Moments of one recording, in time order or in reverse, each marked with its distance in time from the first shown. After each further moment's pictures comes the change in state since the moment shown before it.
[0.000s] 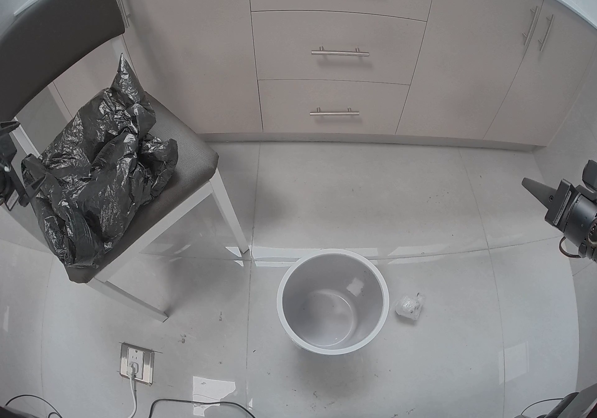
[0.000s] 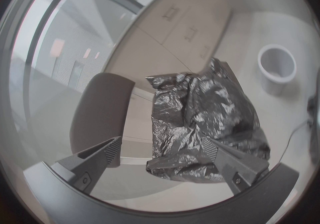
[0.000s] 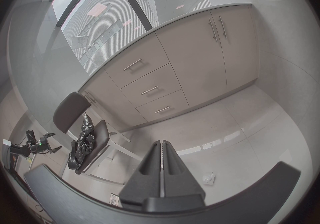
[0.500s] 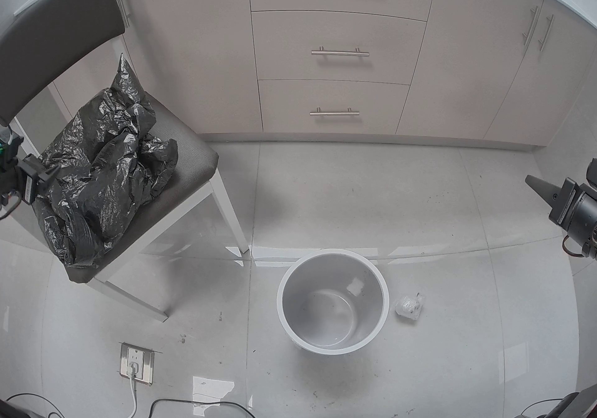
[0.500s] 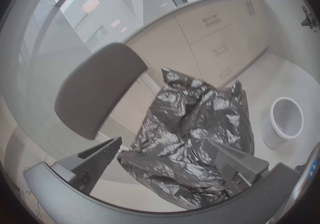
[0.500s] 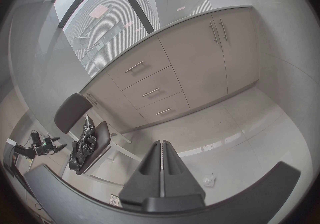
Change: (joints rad) left arm -0.049 0.077 0.057 -0.159 0.077 -0.491; right arm 0.002 -0.023 -0.001 0.005 -0.001 -0.003
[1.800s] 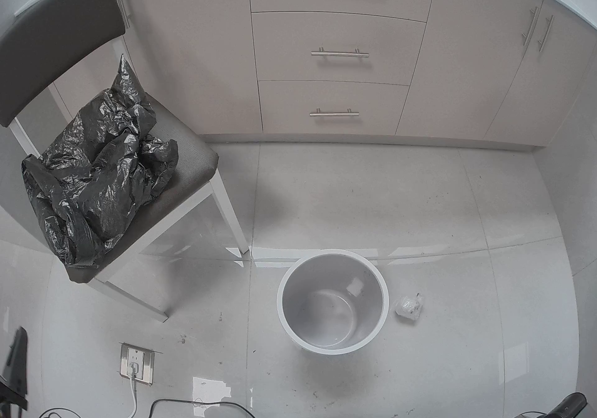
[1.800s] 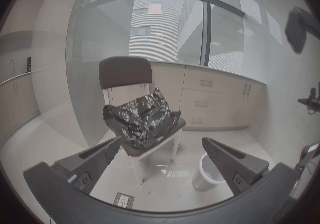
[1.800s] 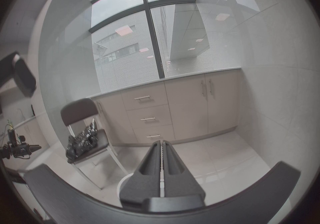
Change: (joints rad) left arm -0.391 -1.270 0.516 0.538 0.257 -0.718; right arm -0.094 -0.863 -0.010 0.592 -0.047 -0.244
